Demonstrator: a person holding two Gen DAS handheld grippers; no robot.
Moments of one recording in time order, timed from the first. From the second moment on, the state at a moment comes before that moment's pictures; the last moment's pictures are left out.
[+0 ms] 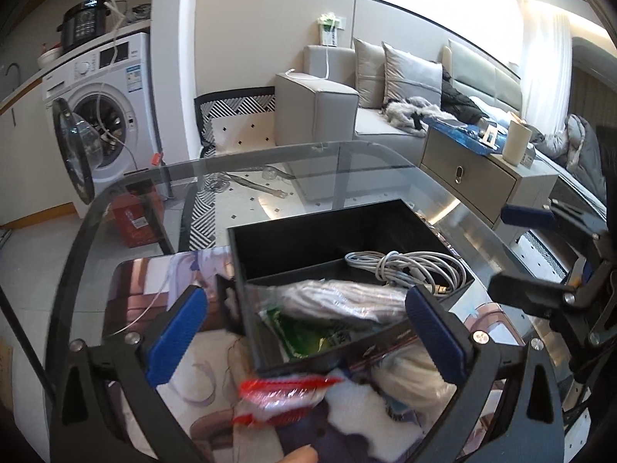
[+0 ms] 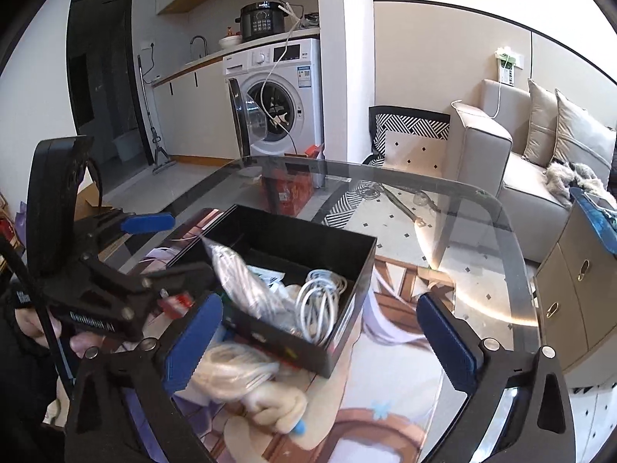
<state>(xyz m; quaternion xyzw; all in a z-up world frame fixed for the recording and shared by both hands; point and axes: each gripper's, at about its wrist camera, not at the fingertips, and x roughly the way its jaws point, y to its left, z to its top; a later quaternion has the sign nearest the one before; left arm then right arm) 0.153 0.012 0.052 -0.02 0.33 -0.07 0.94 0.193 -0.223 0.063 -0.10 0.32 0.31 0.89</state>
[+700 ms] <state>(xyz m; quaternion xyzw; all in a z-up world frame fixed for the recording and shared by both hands) 0.094 0.043 0.037 -0.05 0.32 -0.02 0.95 0.150 -0.246 0.030 -0.09 0.34 0.30 0.89</state>
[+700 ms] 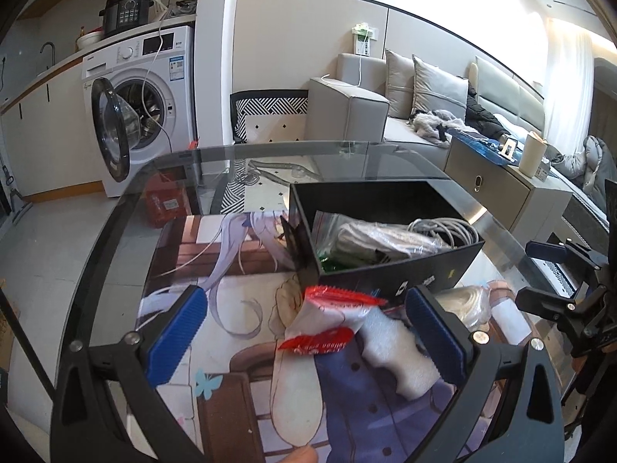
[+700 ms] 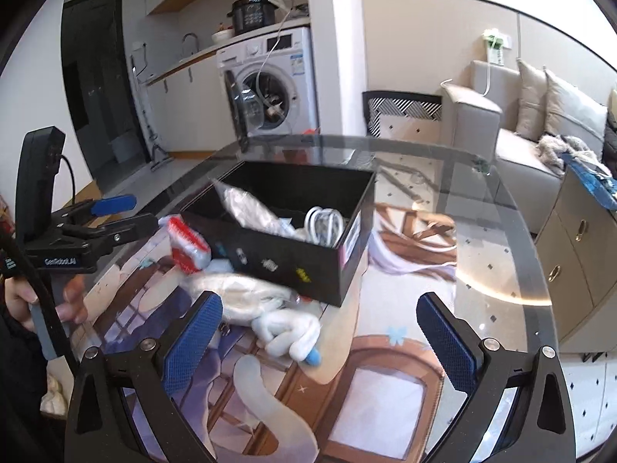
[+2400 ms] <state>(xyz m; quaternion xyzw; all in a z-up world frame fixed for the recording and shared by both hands) 0.105 0.027 -0.008 -0.01 0.38 -0.02 0.92 0.173 -0.196 -0.043 -0.15 0.43 0.25 0.85</state>
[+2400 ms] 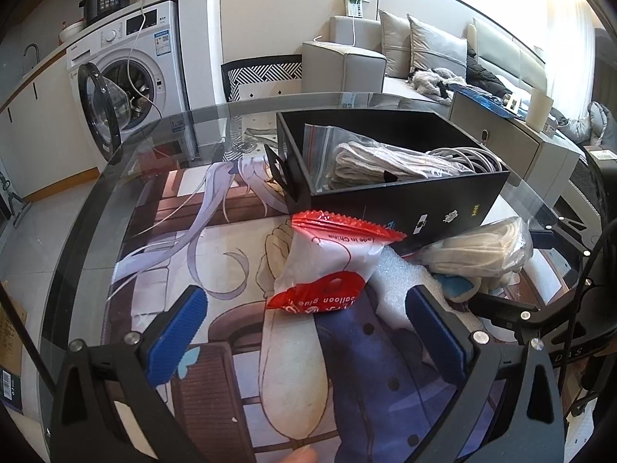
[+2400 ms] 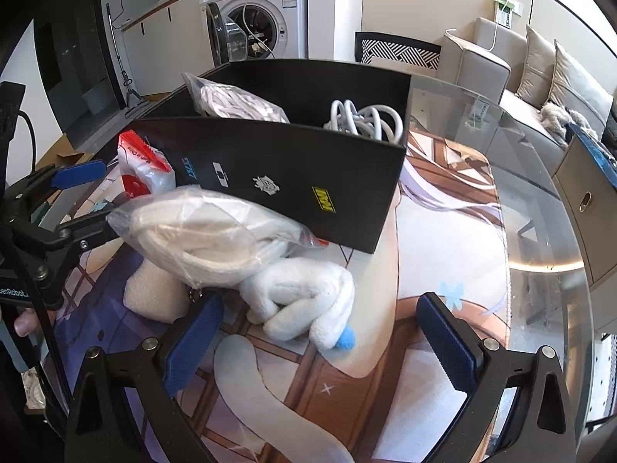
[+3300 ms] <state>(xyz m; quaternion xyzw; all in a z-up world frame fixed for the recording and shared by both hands) 0.110 0.027 -0.008 -0.02 0.38 -0.02 0.92 0.137 -0.225 -0.012 -0.16 0.40 0.31 0.85</state>
